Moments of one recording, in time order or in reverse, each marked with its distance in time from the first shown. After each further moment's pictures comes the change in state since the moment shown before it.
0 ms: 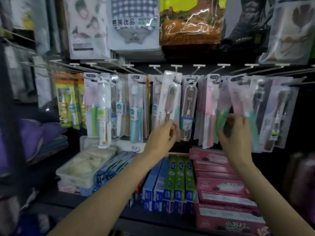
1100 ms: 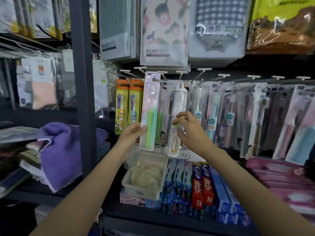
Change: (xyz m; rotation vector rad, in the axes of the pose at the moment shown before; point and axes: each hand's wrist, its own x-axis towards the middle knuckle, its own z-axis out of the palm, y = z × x) left_hand -0.045 -0.240 -0.220 -0.854 0.060 -0.615; right_hand -0.029 -0.242 0.201 0.004 -0.473 -0.419
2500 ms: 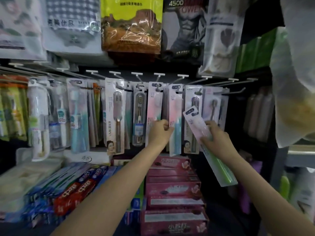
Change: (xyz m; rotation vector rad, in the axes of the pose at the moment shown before) left_hand -0.025 -0.001 0.491 0.513 -0.047 0.185; right_hand -0.203 0.299 -0.262 -0.093 0.087 0.555
